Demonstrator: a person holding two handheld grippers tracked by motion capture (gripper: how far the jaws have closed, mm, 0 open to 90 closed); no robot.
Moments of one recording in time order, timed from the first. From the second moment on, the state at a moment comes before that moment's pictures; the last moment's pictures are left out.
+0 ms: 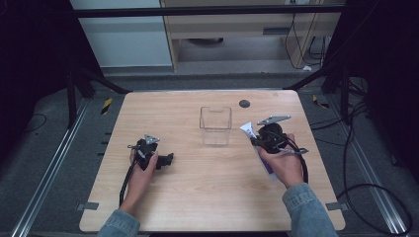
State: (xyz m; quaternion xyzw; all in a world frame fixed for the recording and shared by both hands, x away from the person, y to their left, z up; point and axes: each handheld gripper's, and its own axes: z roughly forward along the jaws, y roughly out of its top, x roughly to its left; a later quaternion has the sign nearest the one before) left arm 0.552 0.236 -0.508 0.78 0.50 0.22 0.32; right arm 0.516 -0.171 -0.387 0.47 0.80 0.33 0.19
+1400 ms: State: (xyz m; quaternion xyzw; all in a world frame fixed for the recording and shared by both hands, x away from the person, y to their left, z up) left arm 0.551 0.236 -0.508 0.78 0.50 0.22 0.32; right arm 0.546 -0.148 -0.311 0.46 0.73 0.46 0.22
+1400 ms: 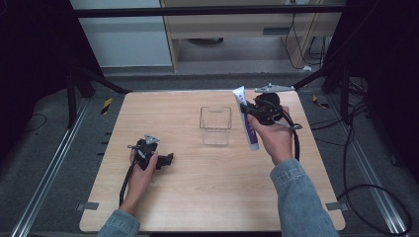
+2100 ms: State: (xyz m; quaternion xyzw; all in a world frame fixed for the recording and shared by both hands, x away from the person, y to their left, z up) left arm 0.552 0.236 -0.508 0.78 0.50 0.22 0.32; right arm 0.579 -0.123 -0.291 0.45 0.71 0.48 0.23
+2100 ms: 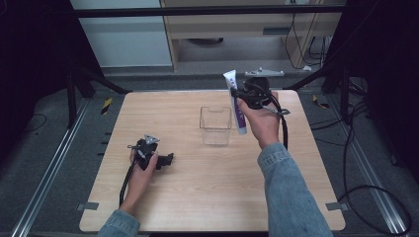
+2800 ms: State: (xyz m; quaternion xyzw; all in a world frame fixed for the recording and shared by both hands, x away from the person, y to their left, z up) left arm 0.552 0.236 -0.508 0.78 0.50 0.22 0.32; right arm 0.606 -0.089 -0.278 0.44 0.69 0.52 0.26
